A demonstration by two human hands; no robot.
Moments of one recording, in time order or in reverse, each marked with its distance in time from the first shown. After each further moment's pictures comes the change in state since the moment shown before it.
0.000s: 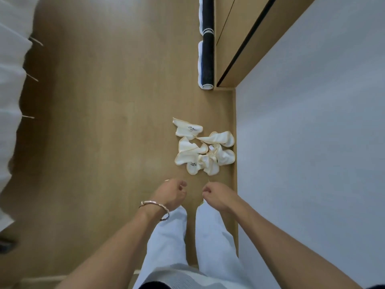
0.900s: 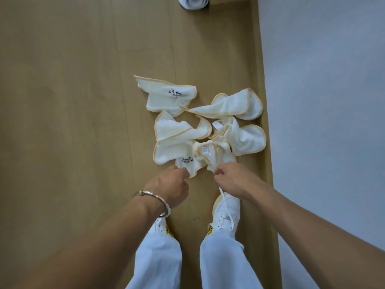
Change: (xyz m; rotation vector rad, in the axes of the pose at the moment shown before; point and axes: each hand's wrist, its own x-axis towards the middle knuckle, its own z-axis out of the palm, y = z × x) left_hand 0.392 -0.064 0.171 0.419 -0.080 0.056; right_hand 0.383 0.189 0.063 0.106 -0.039 0.017
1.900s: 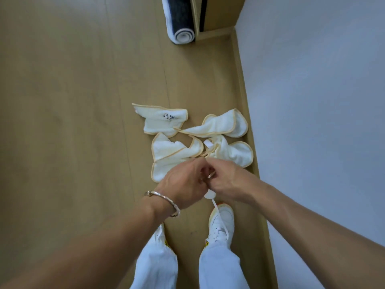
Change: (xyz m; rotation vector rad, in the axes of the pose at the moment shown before) left_hand -0.025 0.074 -0.065 -0.111 0.209 0.324; right_hand -0.057 -0.022 -0.068 0.173 0.053 -0.250
